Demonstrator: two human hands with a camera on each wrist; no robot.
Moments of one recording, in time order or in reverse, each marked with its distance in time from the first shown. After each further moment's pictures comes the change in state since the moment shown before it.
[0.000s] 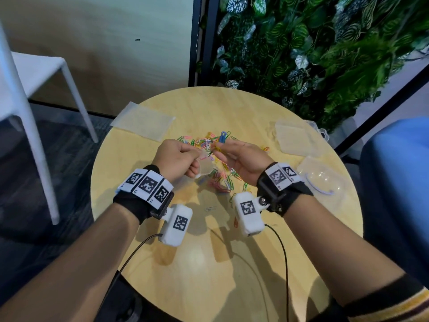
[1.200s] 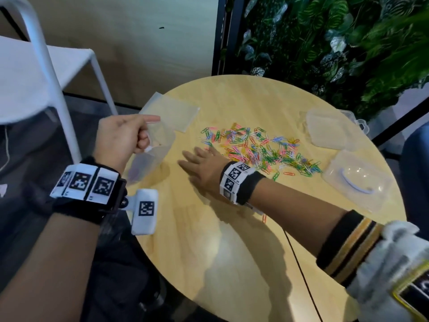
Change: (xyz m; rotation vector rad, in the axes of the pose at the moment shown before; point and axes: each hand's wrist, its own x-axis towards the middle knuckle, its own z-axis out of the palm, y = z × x) left_hand -0.021 0.009 -0.125 -0.117 0.355 0.112; right_hand 0.064 0.102 0.062 -2.290 -0.627 -0.548
